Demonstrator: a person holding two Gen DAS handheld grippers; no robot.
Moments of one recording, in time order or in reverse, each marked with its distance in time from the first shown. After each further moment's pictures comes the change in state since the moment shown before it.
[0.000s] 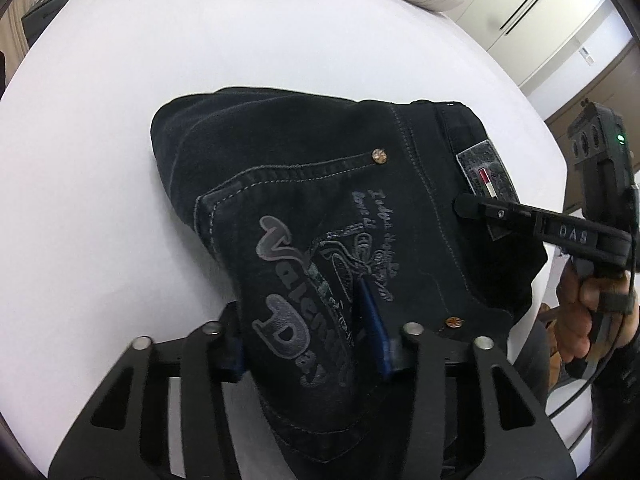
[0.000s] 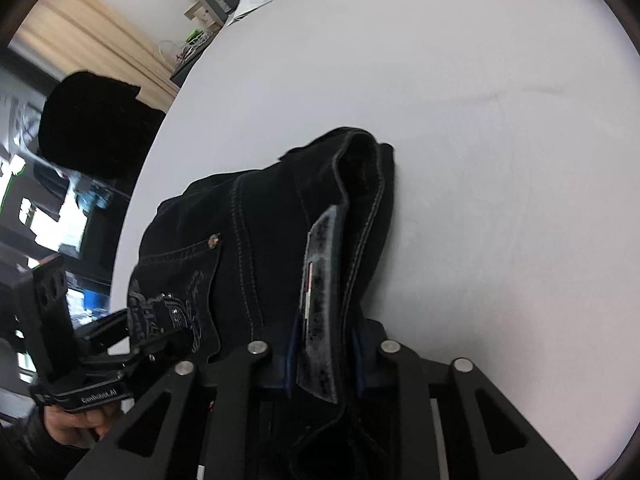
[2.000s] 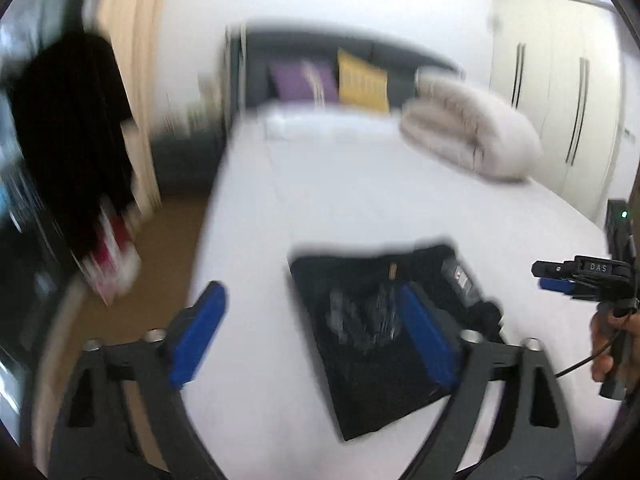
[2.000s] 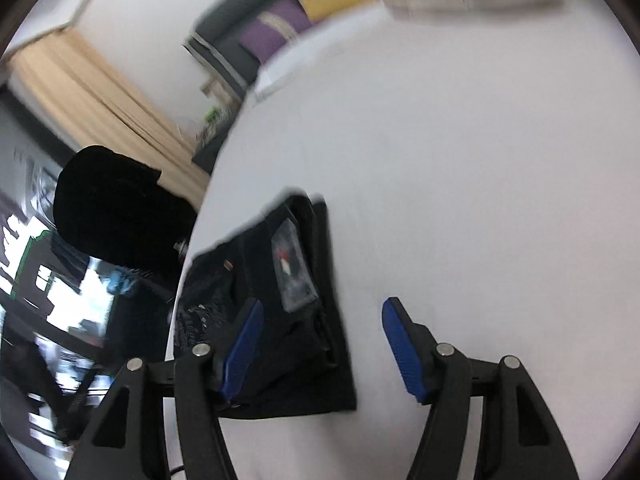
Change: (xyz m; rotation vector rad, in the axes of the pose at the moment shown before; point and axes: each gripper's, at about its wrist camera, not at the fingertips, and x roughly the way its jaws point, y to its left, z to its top) left arm -0.212 0.192 0.019 -0.011 -0.760 0.411; right arm -0.003 0.102 0.079 0.051 -0.406 0.059
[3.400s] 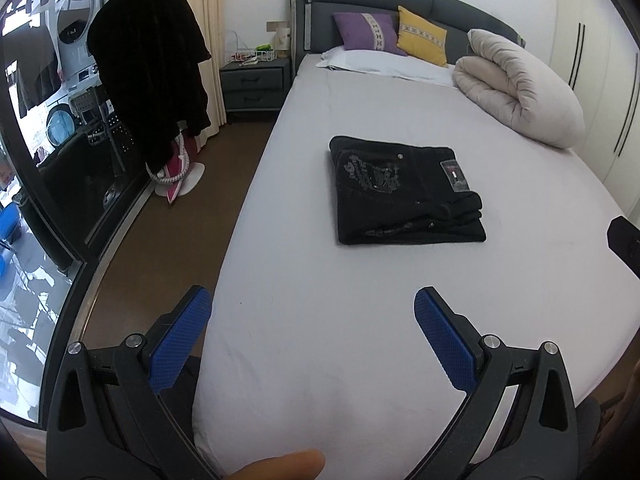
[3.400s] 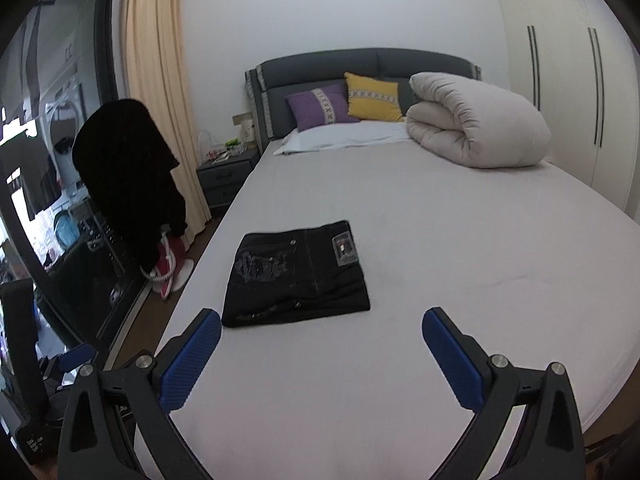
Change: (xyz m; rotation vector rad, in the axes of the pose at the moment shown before) left arm -0.131 -0.070 -0.110 -0.142 0.332 0.192; right arm -0.172 0.139 -0.146 -0.321 -0.163 -0.202
